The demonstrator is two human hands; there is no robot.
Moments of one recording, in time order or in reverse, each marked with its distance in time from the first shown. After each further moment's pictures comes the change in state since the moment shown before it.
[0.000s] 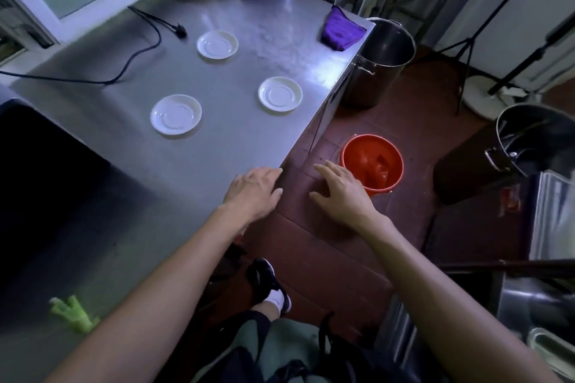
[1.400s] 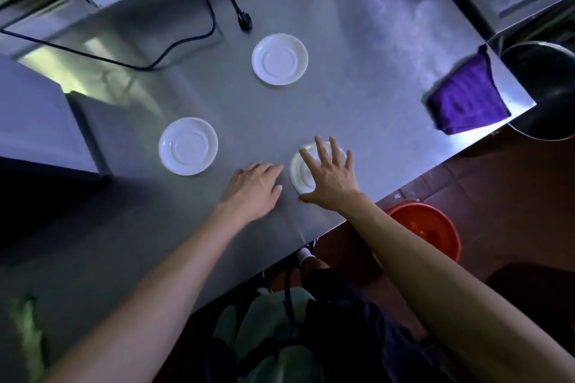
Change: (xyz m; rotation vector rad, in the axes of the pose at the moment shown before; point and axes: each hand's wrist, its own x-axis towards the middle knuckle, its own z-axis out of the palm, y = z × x) left_hand 0.251 -0.083 -0.057 -0.148 -0.087 -0.492; right_hand 0.409 0.011 0.004 -0.427 -0.378 -0.524
